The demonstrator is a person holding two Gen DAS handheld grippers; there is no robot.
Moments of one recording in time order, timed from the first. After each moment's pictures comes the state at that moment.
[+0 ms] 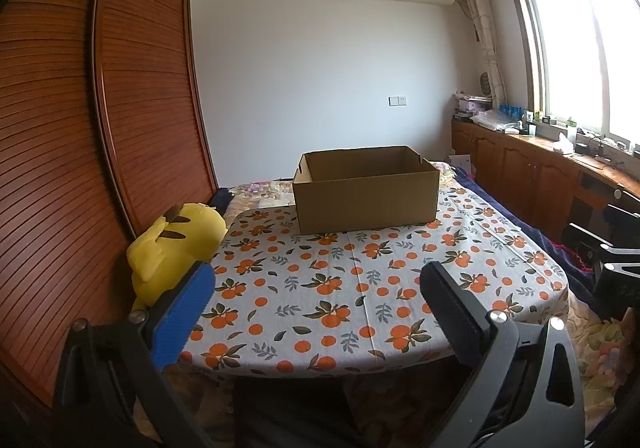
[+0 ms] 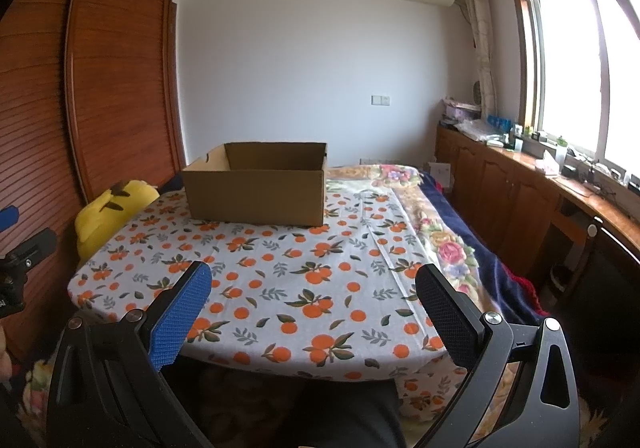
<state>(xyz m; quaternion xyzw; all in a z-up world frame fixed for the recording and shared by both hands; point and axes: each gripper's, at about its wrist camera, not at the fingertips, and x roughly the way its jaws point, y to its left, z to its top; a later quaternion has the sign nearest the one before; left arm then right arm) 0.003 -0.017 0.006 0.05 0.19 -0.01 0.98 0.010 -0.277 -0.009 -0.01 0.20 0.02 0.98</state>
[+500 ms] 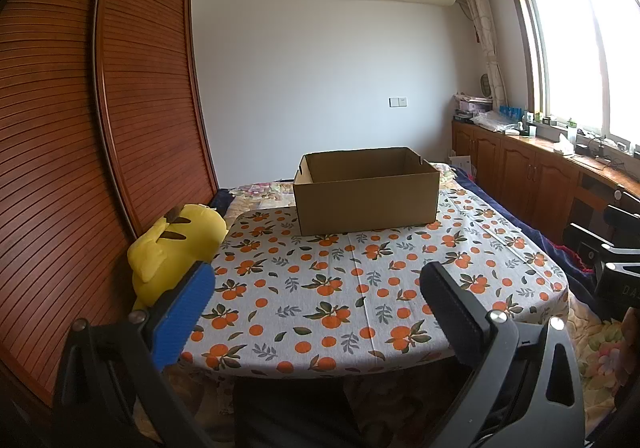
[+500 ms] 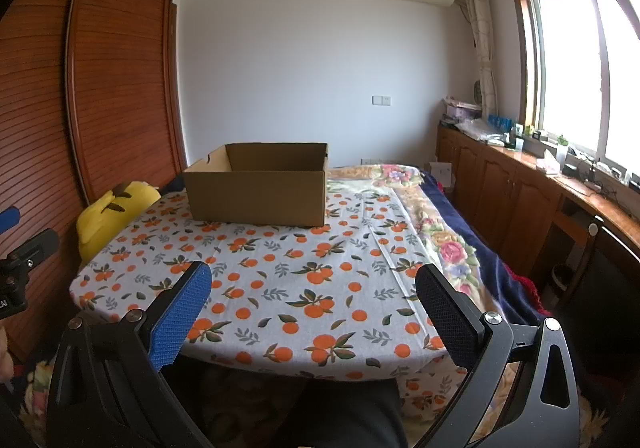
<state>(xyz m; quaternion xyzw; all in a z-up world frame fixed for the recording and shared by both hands) 0.004 -0.016 0.006 0.05 0.19 -0.01 0.98 0.010 -0.276 -0.007 -0.01 0.20 0.02 0.98</state>
